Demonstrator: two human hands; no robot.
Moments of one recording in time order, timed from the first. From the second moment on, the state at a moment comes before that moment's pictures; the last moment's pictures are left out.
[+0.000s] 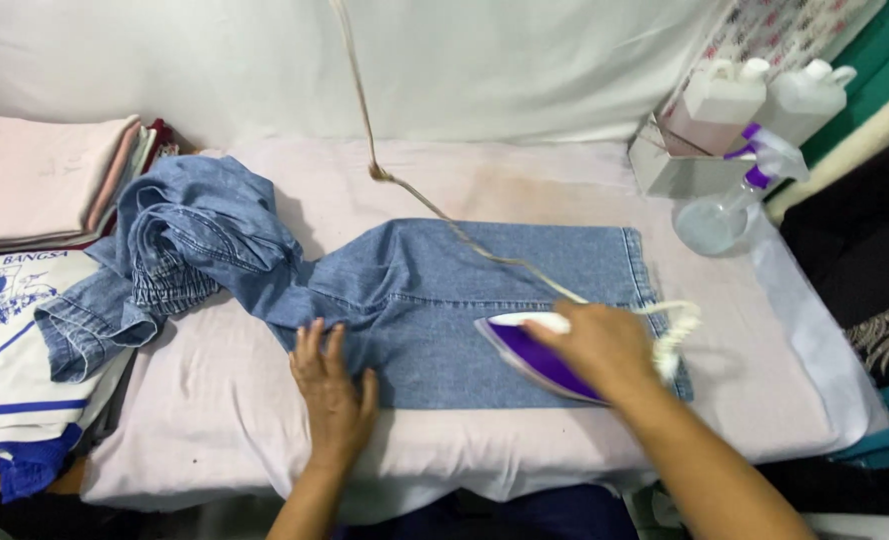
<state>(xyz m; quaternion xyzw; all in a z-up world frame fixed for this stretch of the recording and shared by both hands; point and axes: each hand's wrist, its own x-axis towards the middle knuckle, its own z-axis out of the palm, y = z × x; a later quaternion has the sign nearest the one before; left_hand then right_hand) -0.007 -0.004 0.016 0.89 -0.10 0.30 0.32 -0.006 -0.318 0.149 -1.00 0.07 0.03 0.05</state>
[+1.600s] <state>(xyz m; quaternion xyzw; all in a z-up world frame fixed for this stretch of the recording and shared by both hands) 0.023 -0.091 0.032 0.91 -0.36 0.01 0.21 0.128 -0.444 0.061 -0.97 0.04 -0.16 0.16</state>
